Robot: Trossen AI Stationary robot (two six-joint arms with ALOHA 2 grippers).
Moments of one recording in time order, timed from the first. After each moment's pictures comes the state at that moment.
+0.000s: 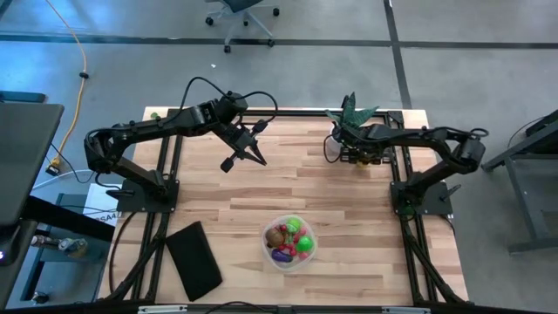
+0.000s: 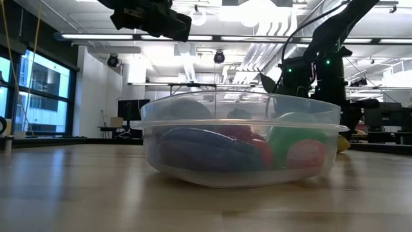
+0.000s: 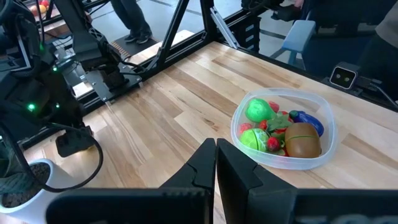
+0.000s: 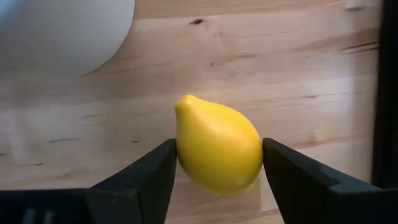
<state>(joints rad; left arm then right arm) 0.57 1.43 1.15 -0.44 0.90 0.84 -0.57 1.47 0.75 -0.85 0.19 1.07</state>
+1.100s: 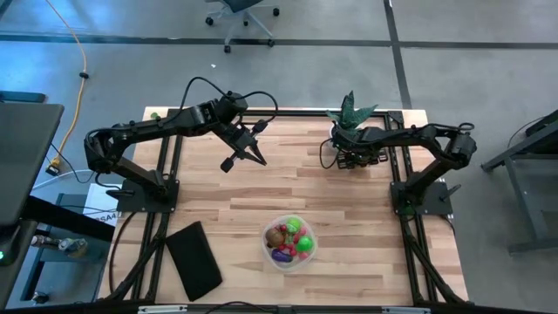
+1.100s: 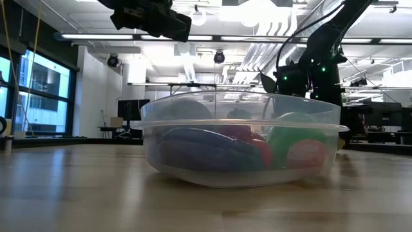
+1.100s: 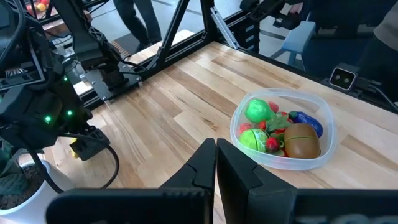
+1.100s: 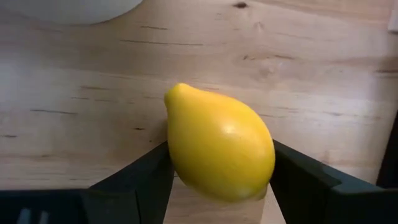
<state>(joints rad) 0.57 1.43 1.15 -0.44 0.90 0.83 -0.54 1.57 0.75 -0.80 0.23 0.91</state>
